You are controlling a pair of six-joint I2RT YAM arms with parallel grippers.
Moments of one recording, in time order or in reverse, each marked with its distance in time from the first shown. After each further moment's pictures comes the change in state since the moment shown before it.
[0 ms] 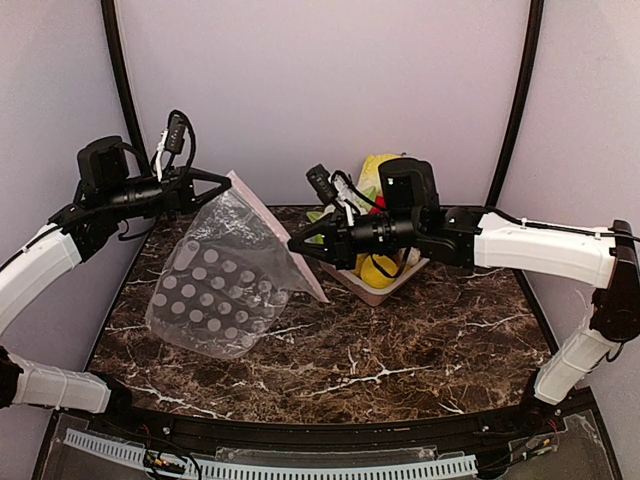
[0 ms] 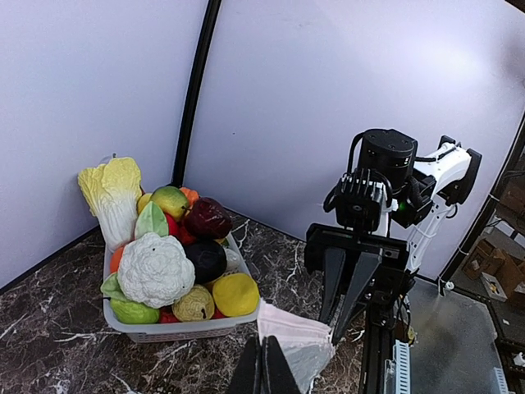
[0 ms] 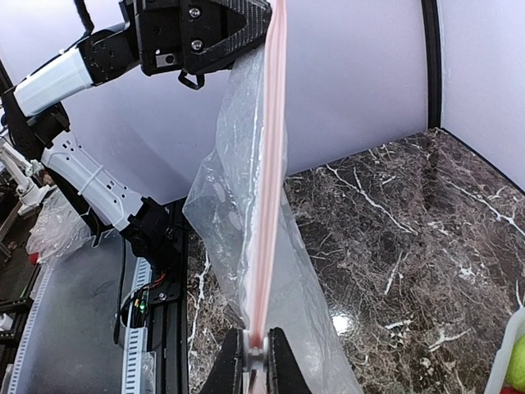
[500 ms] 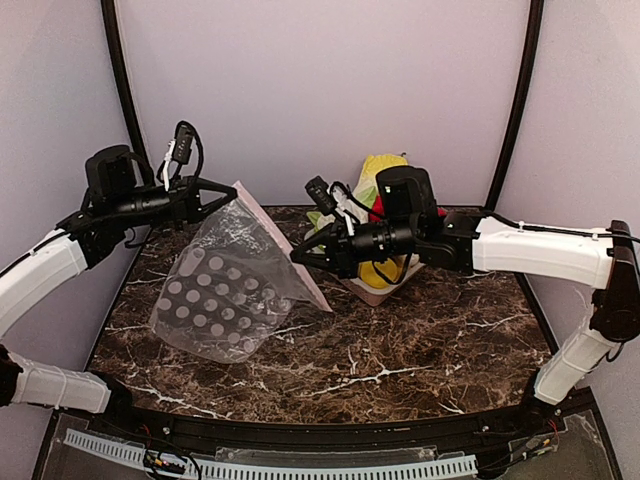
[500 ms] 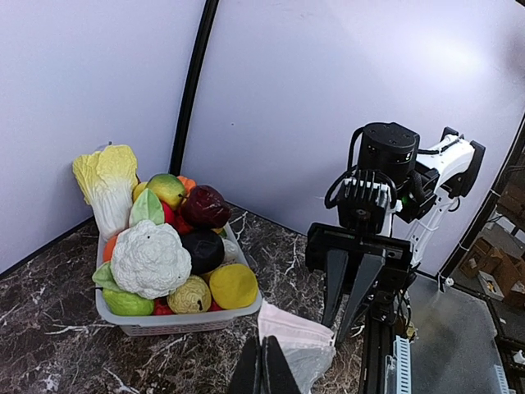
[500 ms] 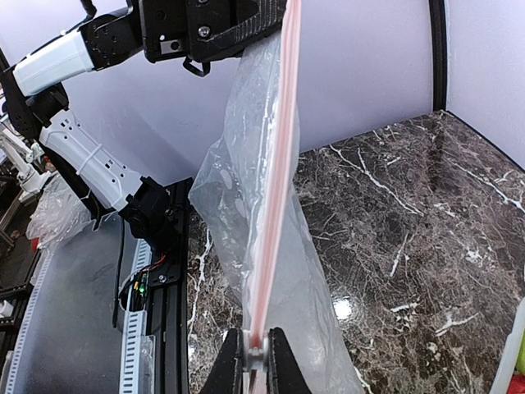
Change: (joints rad) left arm -0.029 0.005 -0.068 0.052 -0.019 -0.002; right arm 0.001 0.000 -0.031 -0.011 -0.016 -0.023
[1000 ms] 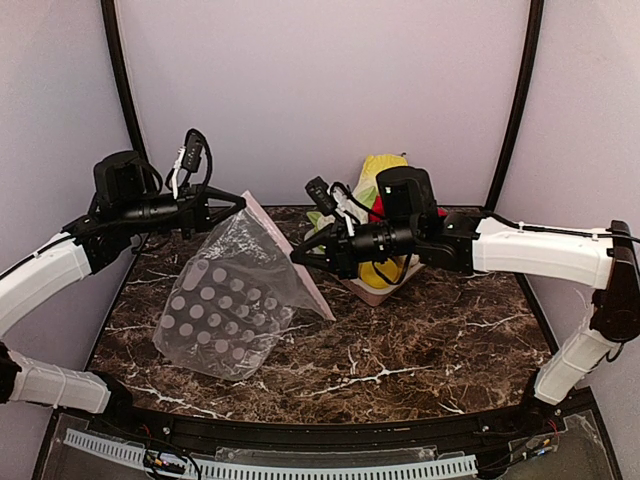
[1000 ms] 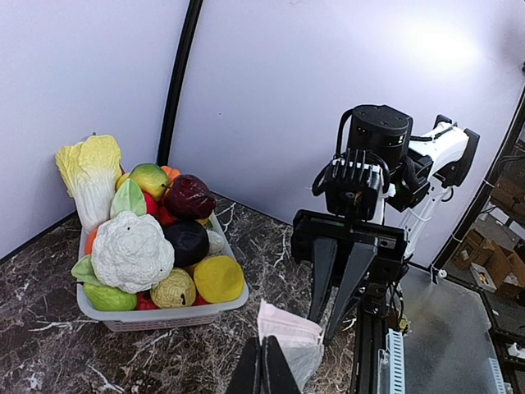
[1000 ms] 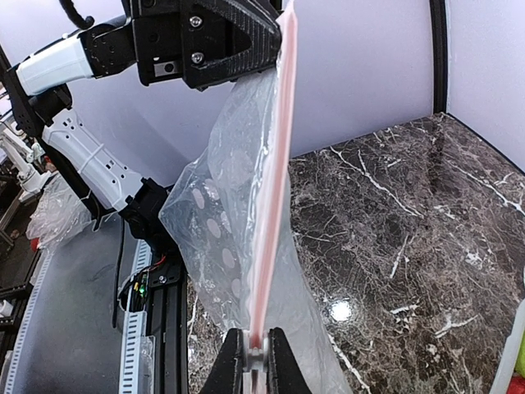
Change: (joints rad) left arm -0.060 0.003 -0.019 0.003 -0.023 0.006; right arm 0.000 -0.002 -0.002 0.014 0.000 0.000
